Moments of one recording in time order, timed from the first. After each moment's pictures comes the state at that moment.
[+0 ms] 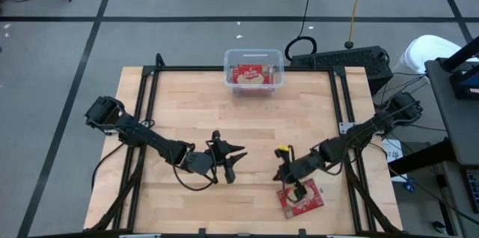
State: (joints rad) left arm -0.43 1.66 0.91 0.44 -0.69 -0.37; right arm 0.50 1.42 0.70 -0.05 0.06 0.05
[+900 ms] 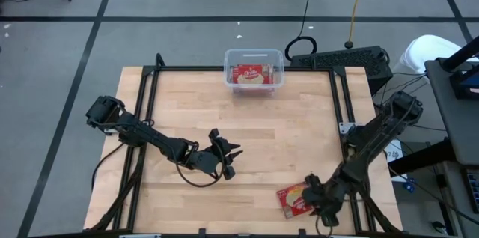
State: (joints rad) left arm -0.40 1.66 0.91 0.21 -0.65 -0.43; right arm 0.89 1.40 0.70 -0.23 -0.03 0.82
